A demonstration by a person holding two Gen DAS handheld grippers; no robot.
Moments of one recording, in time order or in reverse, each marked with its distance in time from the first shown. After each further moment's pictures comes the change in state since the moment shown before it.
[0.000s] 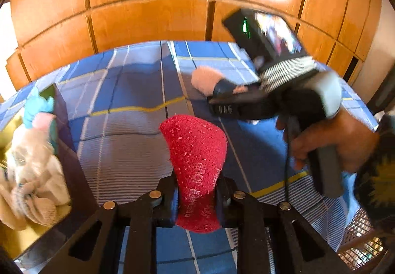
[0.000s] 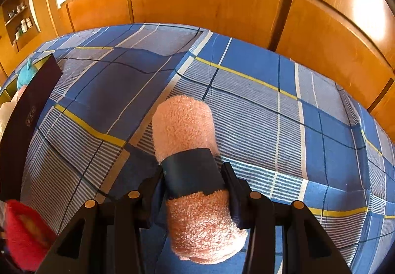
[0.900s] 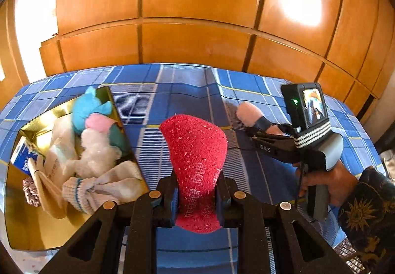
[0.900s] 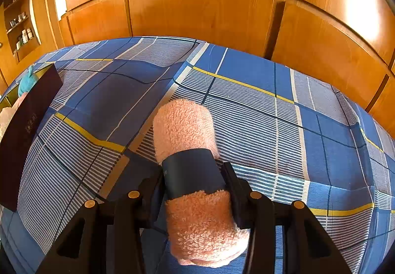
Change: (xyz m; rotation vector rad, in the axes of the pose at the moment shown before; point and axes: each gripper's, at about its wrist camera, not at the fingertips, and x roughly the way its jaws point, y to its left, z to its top) left arm -0.056 0.059 0.010 -0.171 -0.079 0.089; right arm -0.002 -0.002 -0.008 0.026 -0.096 -0.003
